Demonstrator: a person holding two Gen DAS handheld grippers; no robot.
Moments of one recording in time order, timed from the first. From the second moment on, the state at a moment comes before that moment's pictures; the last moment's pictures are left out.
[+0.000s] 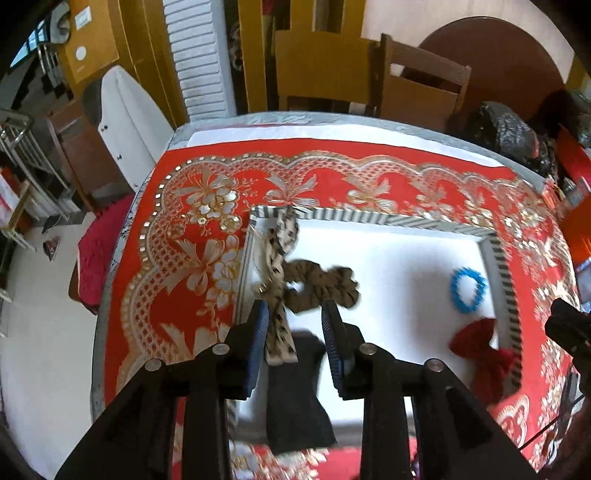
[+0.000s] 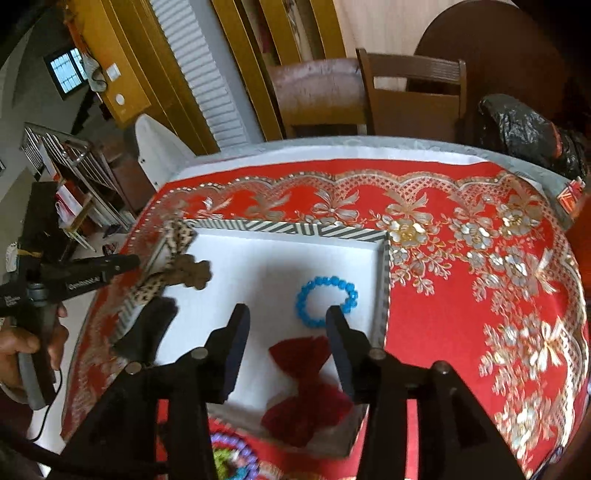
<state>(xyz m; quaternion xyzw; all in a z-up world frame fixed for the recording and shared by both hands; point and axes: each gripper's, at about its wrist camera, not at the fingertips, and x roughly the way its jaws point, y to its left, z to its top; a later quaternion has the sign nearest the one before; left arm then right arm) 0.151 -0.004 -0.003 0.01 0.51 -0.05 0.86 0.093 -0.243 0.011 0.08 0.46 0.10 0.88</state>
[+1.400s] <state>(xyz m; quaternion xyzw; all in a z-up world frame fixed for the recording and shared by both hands) -0.045 -0.033 0.017 0.04 0.47 -0.10 0.88 -0.110 -0.245 0.034 0.10 0.43 0.04 0.90</state>
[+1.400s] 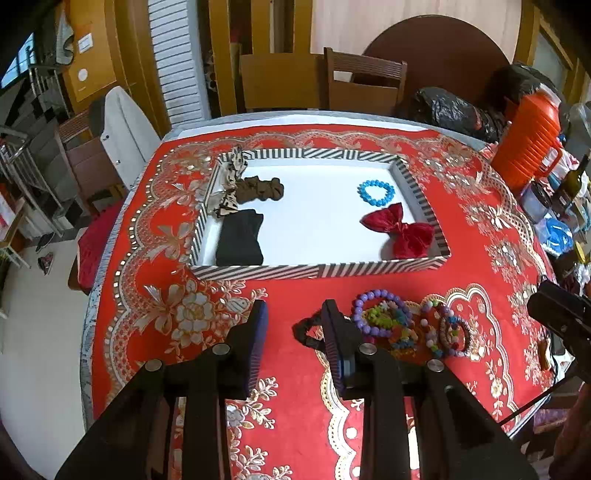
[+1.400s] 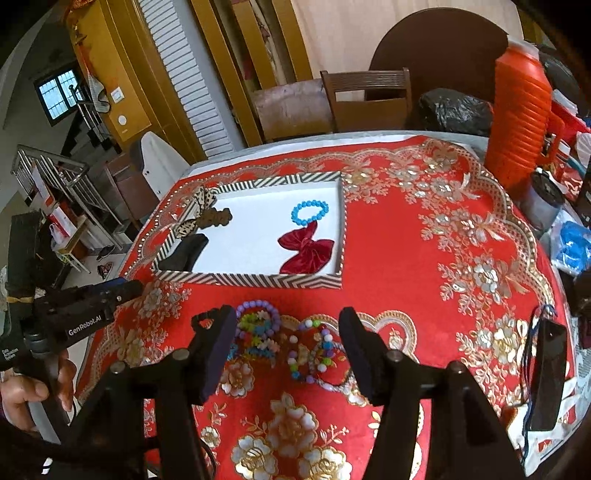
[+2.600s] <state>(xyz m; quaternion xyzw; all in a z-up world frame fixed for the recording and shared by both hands) -0.033 -0.030 -0.010 0.02 0.52 -0.10 0.85 -0.107 -0.261 0.015 0.10 0.45 0.03 0.88</state>
